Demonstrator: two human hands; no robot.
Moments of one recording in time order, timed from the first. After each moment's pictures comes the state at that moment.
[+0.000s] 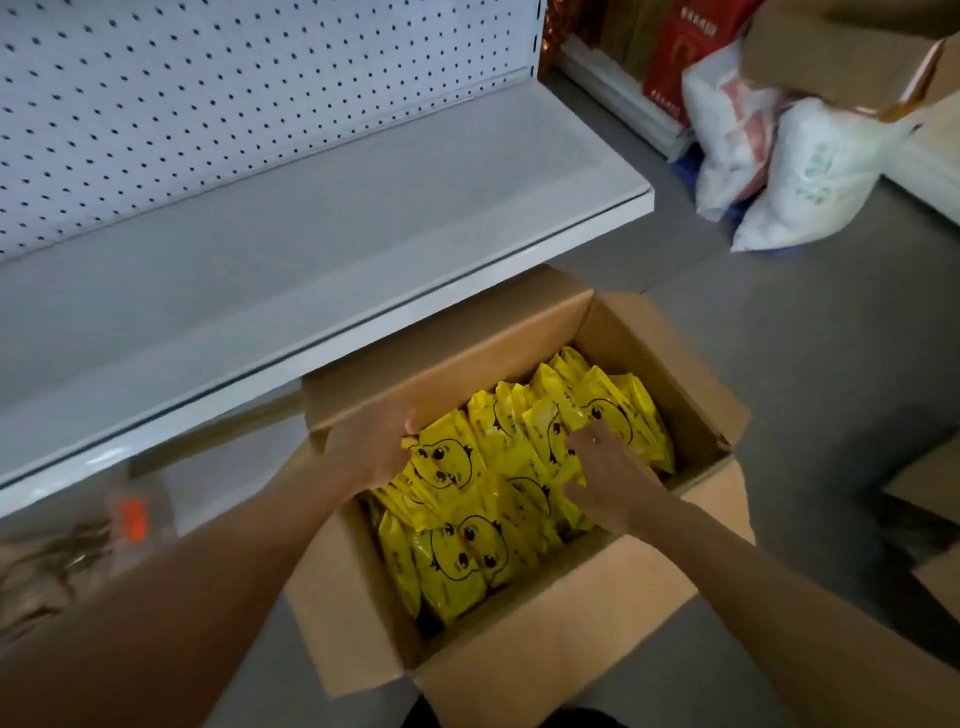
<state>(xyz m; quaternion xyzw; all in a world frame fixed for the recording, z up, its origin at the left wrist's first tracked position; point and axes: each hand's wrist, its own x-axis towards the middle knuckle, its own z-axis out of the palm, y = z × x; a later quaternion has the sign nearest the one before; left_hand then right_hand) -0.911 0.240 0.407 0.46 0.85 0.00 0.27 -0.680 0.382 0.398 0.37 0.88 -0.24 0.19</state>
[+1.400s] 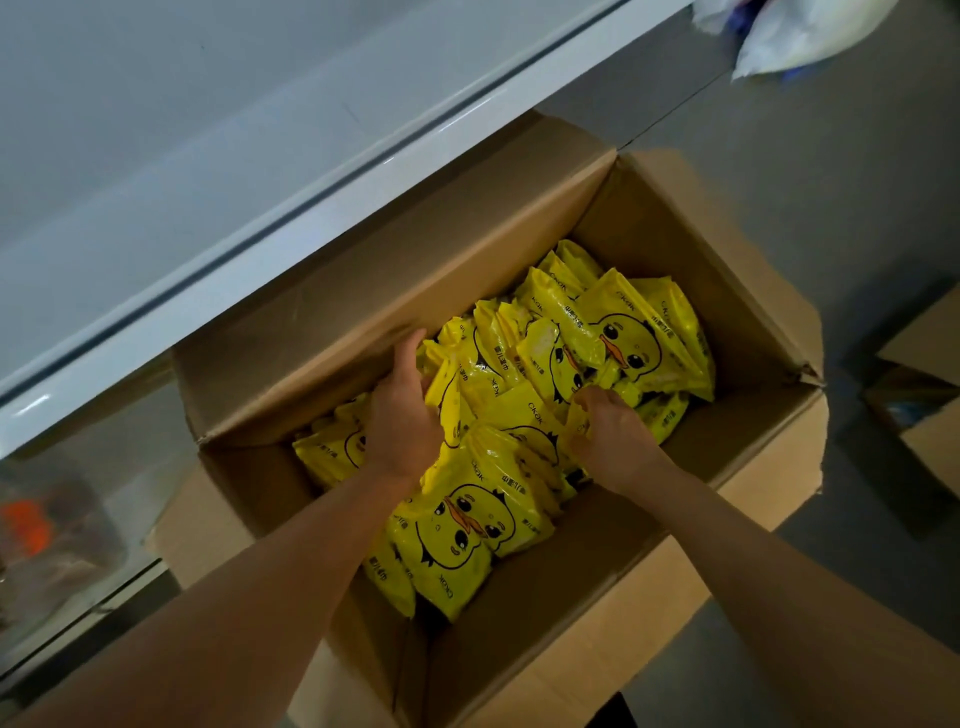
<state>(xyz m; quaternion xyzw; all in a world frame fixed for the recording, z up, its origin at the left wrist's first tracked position) -0.887 0.293 0.253 0.32 0.85 0.27 0.31 -0.703 0.400 0.274 0.52 0.76 -0.35 0.19</state>
